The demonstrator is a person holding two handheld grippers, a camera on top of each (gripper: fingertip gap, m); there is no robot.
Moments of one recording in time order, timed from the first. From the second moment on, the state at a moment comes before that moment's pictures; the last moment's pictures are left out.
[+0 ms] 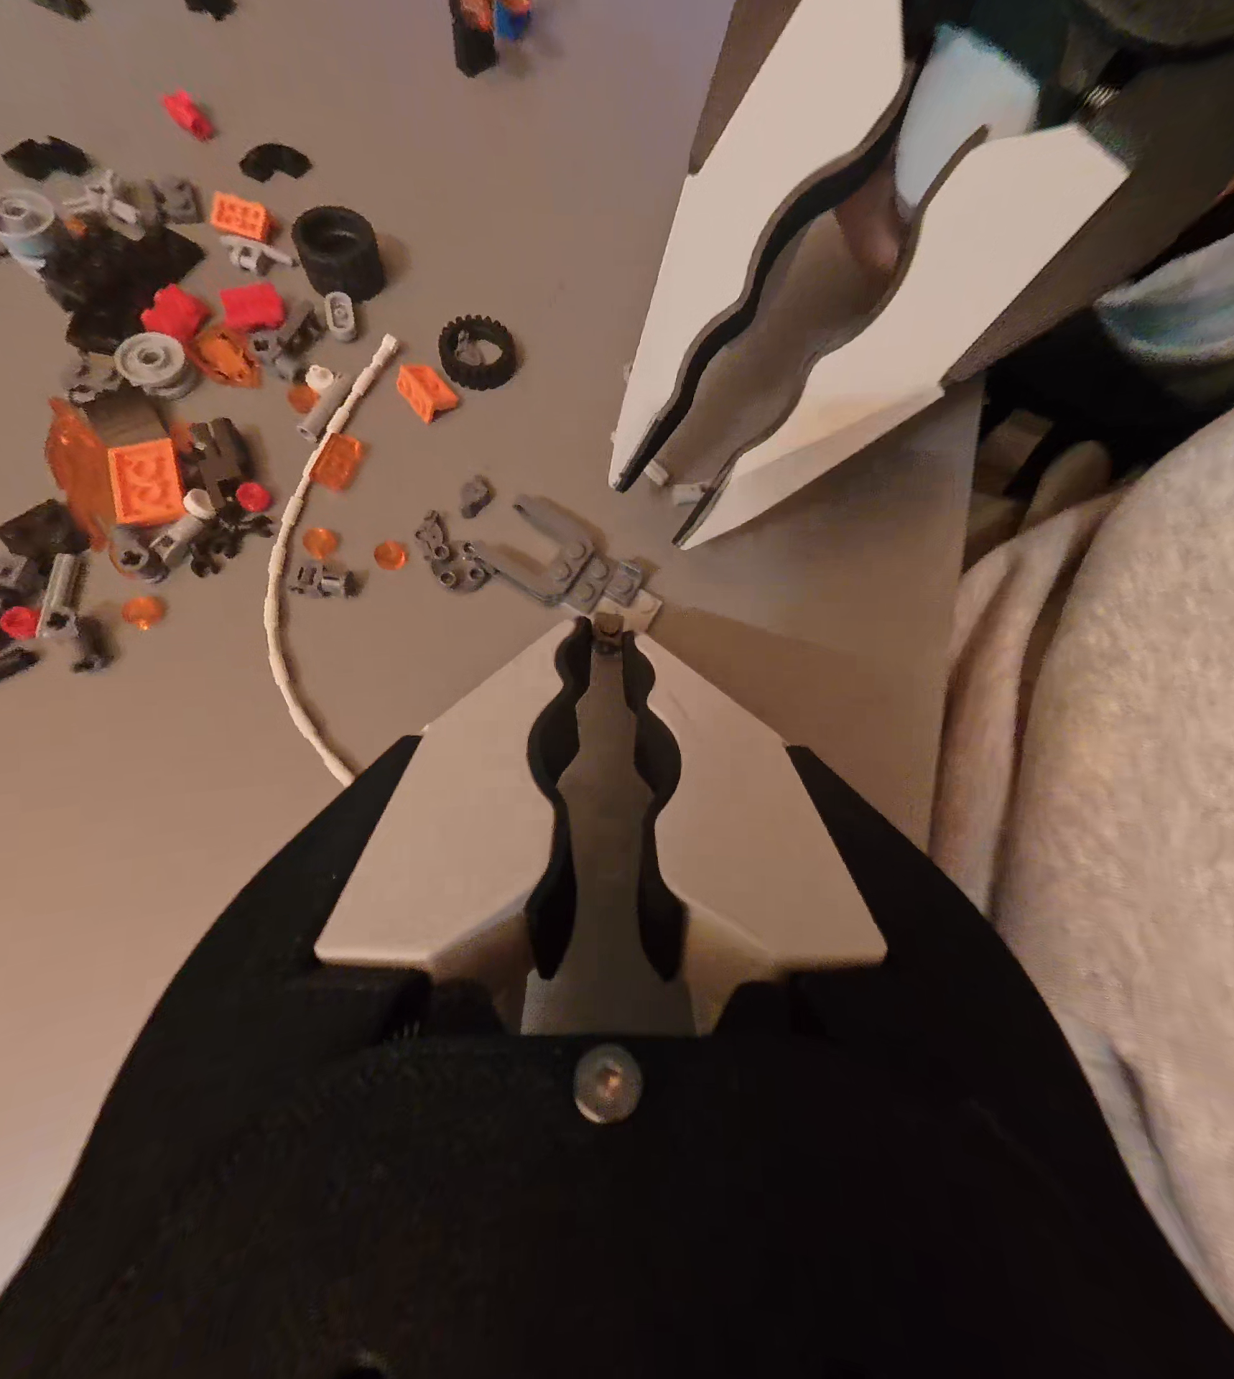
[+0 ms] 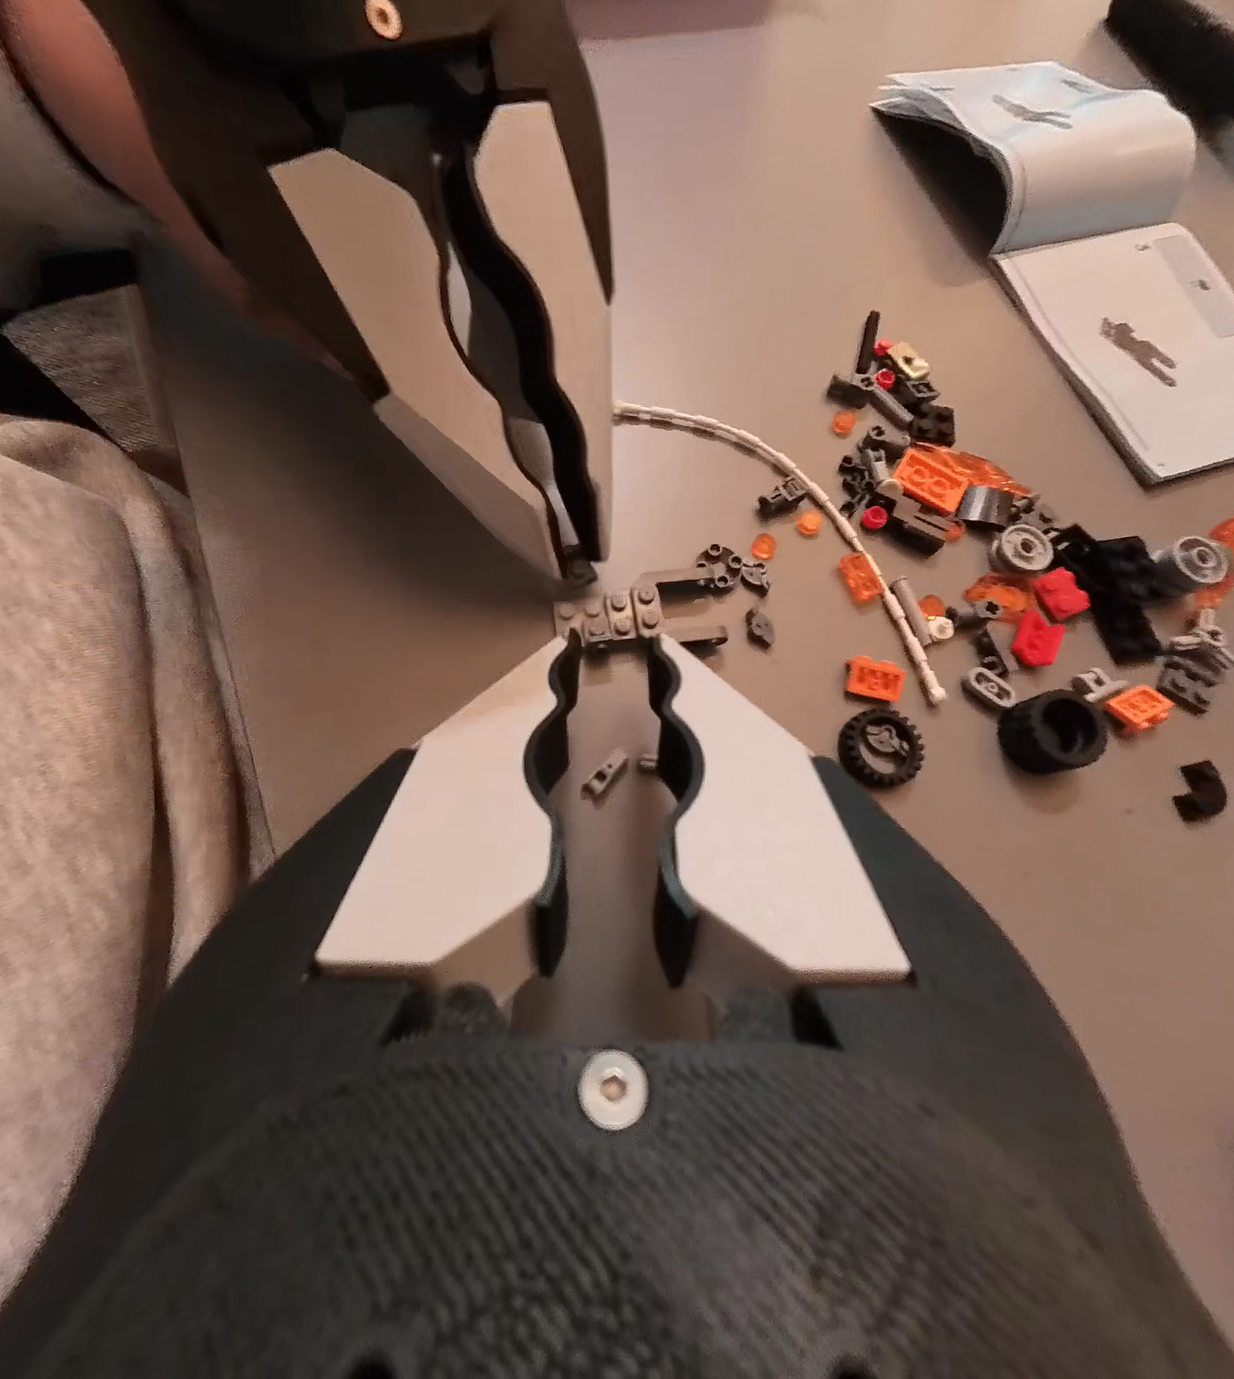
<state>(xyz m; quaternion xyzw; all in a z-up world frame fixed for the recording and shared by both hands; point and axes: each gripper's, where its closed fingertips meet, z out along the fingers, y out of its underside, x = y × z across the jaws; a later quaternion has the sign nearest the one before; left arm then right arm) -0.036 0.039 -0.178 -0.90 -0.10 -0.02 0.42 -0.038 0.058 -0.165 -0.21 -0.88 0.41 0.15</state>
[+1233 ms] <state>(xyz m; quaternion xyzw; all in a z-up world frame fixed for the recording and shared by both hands) -0.007 0.032 -0.162 -0.87 -0.20 -0.12 0.44 -0.003 0.043 -0.167 -0.08 -0.90 0.43 0.06</state>
